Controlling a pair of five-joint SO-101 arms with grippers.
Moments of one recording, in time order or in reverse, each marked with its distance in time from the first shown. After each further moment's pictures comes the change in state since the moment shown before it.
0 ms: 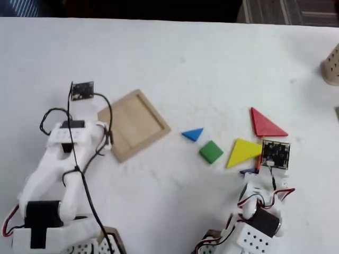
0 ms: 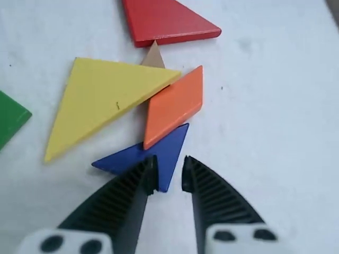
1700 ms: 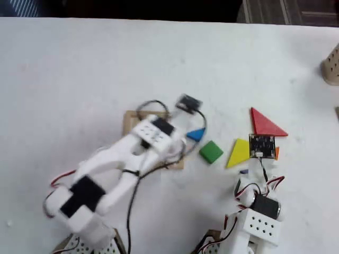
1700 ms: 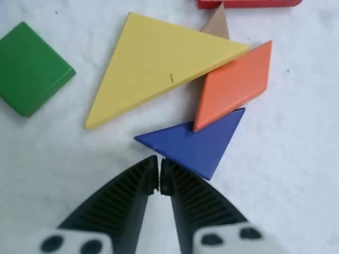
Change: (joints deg) left arm 39.1 16.1 -22.3 12.3 1.7; right arm -7.3 23.6 -4.6 -7.0 0.6
